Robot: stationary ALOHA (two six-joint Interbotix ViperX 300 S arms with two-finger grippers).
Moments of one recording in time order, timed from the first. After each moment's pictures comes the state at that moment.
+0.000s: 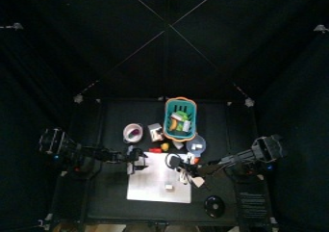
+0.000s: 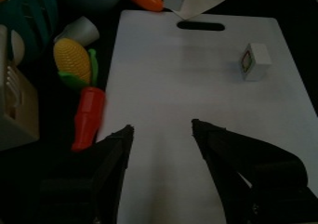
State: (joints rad) left arm -0.07 -0.14 1.08 -0.16 -0.47 0.10; right arm 0.18 -0.14 0.61 -0.54 0.71 0.92
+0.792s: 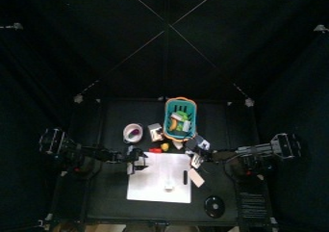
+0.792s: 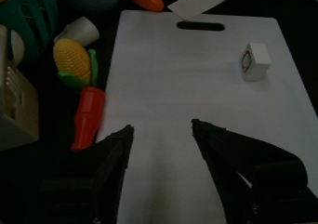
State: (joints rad) left arm -0.07 -0.14 1.09 -0.16 -0.47 0.11; right arm -0.02 -0.35 0.83 -0.51 0.66 0.92
